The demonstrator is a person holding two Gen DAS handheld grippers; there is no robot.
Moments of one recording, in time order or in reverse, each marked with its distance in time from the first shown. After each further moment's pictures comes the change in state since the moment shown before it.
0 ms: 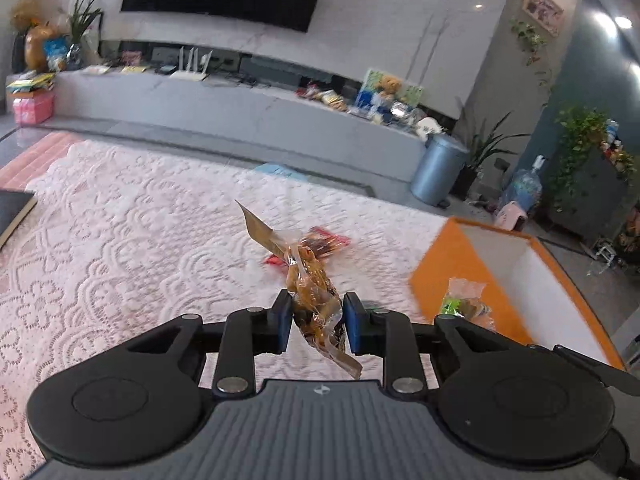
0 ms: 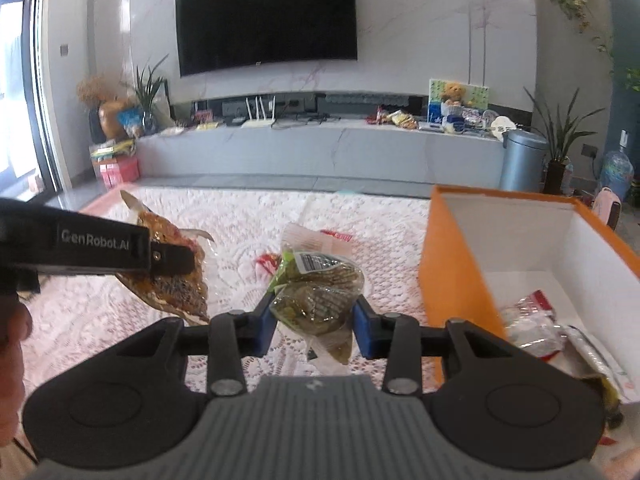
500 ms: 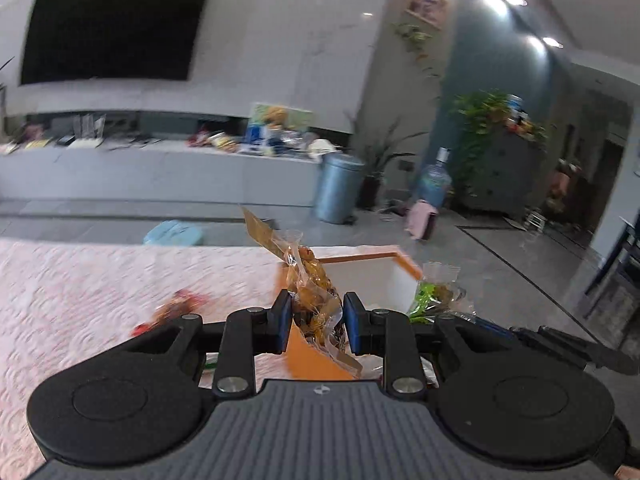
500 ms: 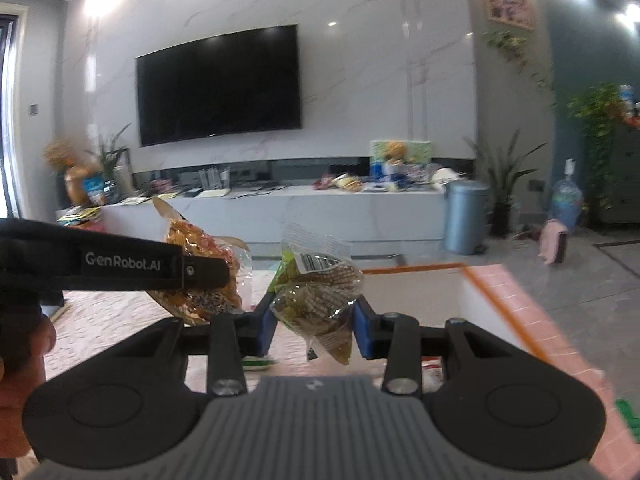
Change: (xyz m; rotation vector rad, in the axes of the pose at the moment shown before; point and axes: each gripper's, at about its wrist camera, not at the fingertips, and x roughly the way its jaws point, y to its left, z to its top) left arm -0.021 -0.128 0.022 0.230 -0.081 -0.224; right arm -0.118 -0.067 0.022 0.060 -0.188 -0.142
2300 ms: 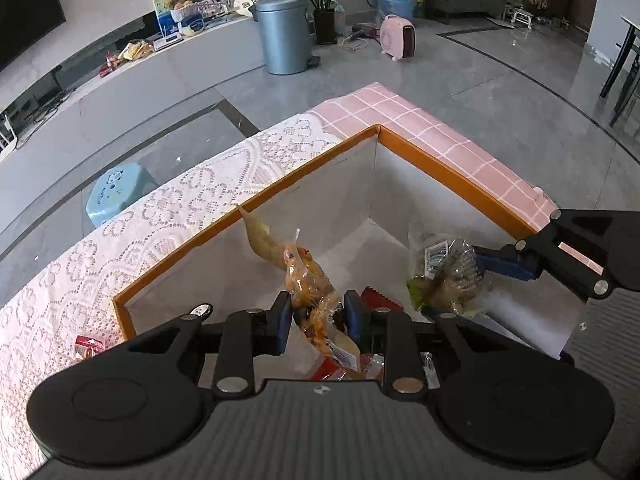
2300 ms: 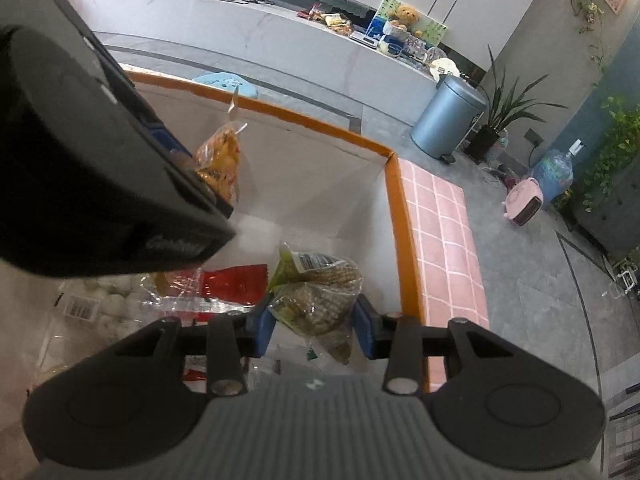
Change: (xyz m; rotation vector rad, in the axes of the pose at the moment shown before) left arm 0.240 -0.070 -0.005 0.366 0.512 0.037; right arm 0.222 -0.137 -0.016 -0.386 0.531 -0.120
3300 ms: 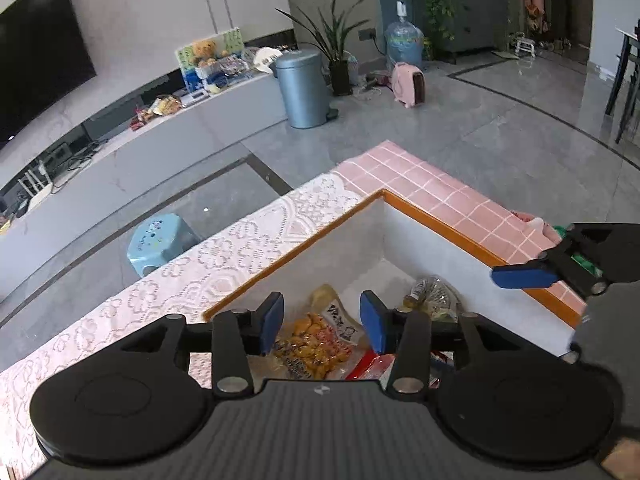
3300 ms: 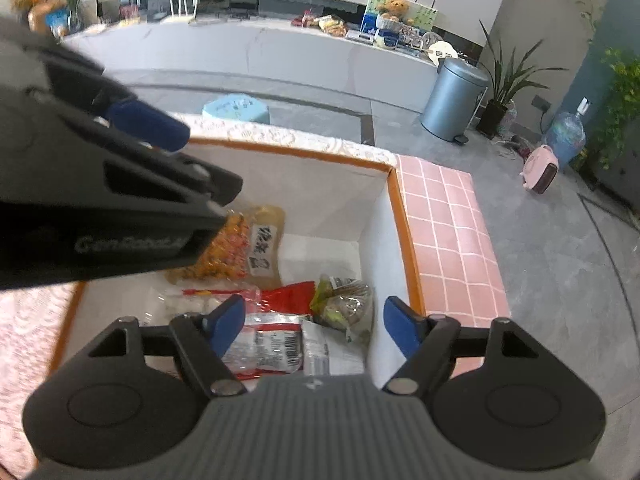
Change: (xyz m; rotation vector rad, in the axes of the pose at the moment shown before) left arm -0.081 0.000 -0.003 0.027 -0.152 0.093; right arm -0.042 -0.016 0.021 0.166 -0.016 0.102
